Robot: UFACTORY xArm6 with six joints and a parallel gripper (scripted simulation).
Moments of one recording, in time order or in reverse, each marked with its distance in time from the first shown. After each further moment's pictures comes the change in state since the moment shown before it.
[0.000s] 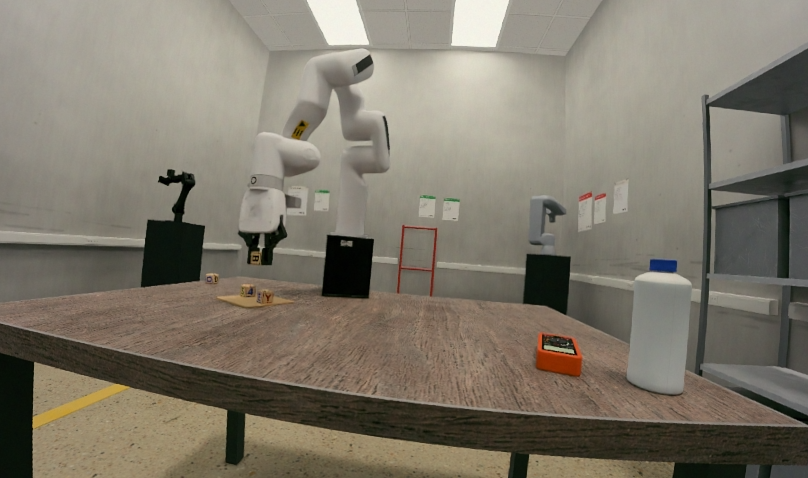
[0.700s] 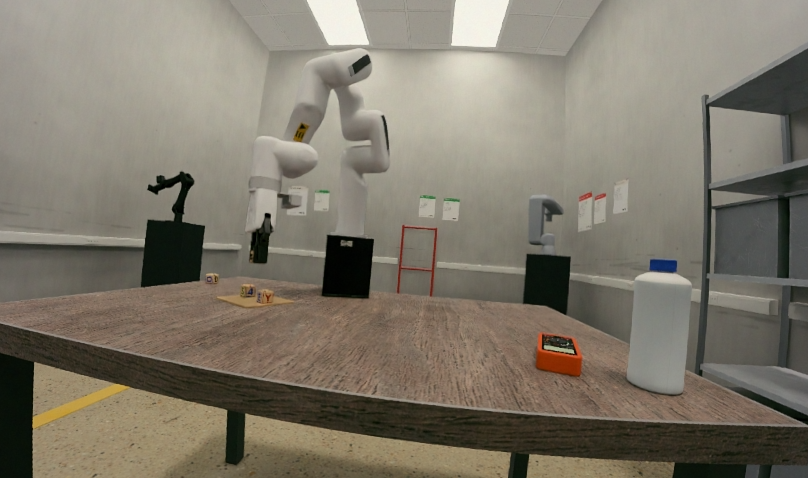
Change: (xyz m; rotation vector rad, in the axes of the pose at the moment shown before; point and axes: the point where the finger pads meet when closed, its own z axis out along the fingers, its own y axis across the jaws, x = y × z) arm 0.022 -0.024 -0.002 0.002 -0.006 0.638
